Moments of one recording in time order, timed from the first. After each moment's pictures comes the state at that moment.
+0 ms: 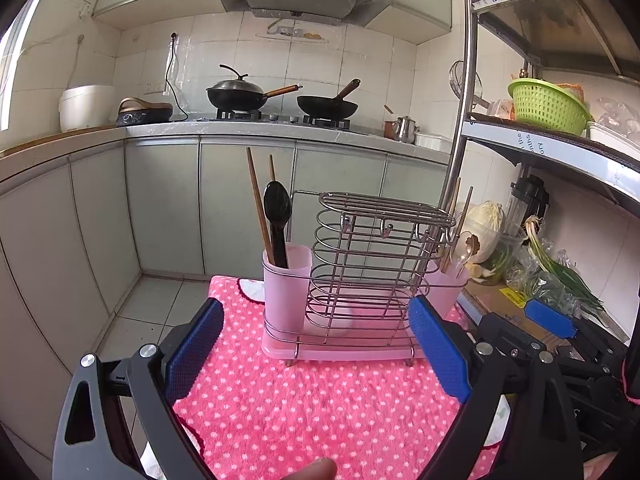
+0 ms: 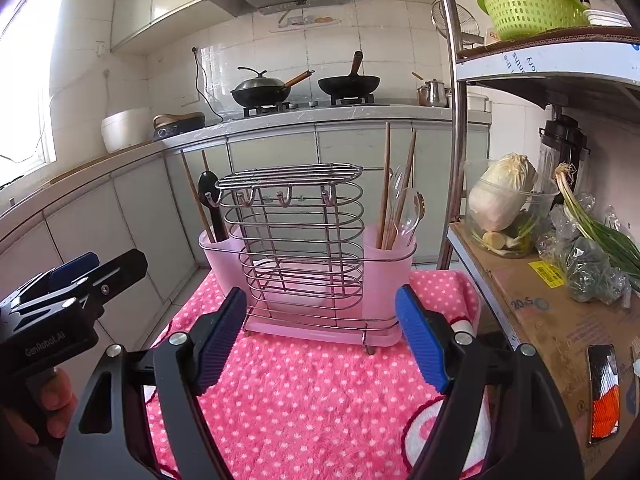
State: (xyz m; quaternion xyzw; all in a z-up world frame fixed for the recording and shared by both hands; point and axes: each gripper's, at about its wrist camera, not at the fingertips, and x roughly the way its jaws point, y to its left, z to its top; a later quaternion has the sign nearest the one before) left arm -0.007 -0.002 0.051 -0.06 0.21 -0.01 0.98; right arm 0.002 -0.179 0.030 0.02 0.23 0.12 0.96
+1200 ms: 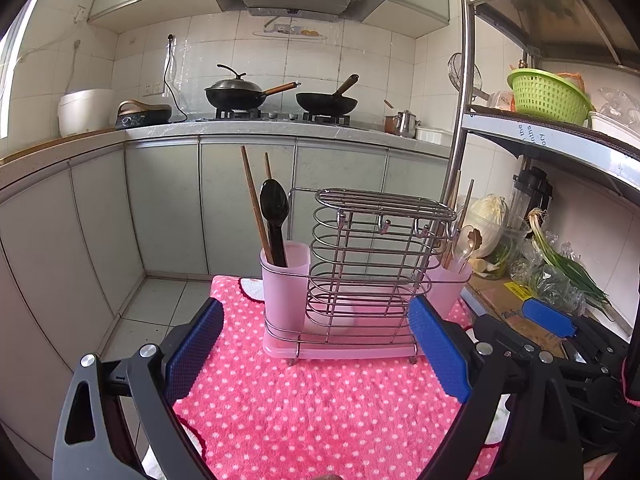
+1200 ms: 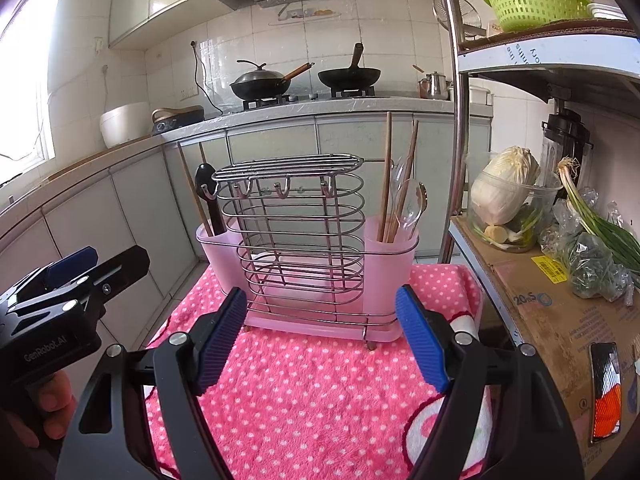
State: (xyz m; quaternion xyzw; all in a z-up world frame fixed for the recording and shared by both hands) left arm -0.004 -0.010 0.047 -0.05 0.21 0.00 0.98; right arm 0.009 -0.178 0.024 0.02 0.25 0.12 0.96
